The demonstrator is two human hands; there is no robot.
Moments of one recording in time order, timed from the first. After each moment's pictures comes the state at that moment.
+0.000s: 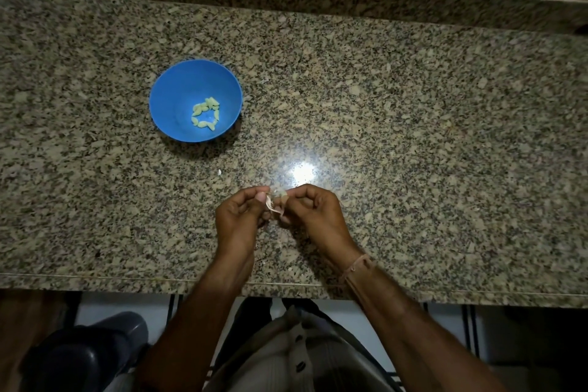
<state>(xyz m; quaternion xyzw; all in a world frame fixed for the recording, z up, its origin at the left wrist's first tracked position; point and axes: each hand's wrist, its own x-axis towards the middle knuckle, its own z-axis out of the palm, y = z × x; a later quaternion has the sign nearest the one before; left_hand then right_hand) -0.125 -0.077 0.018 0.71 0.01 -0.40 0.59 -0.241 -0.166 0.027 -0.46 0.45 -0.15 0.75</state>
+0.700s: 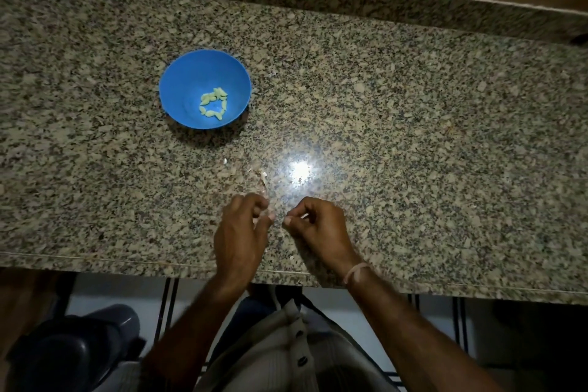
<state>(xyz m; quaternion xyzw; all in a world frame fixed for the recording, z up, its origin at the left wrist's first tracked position) -0.137 -0.029 0.012 0.86 -0.34 -0.21 0.31 -0.265 -0.141 0.008 -0.68 0.46 -0.10 0.56</state>
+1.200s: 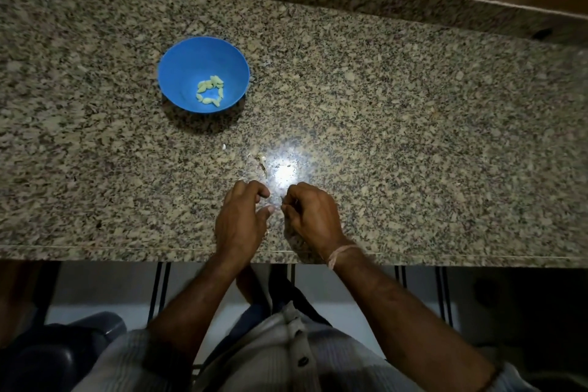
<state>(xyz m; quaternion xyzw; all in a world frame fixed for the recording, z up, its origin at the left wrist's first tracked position) -0.128 -0.016 -0.005 0.84 -0.40 -0.22 0.28 -0.256 -0.119 0.001 -0.87 0.38 -0.11 0.28</state>
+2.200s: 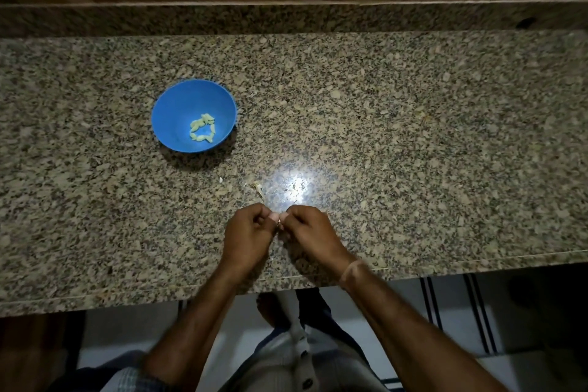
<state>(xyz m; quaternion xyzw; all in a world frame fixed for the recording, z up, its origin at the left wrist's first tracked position) -0.115 -0.044 0.021 0.77 -0.30 -0.40 0.40 -0.252 -0.125 0.017 -0.74 0.44 -0.09 0.50</state>
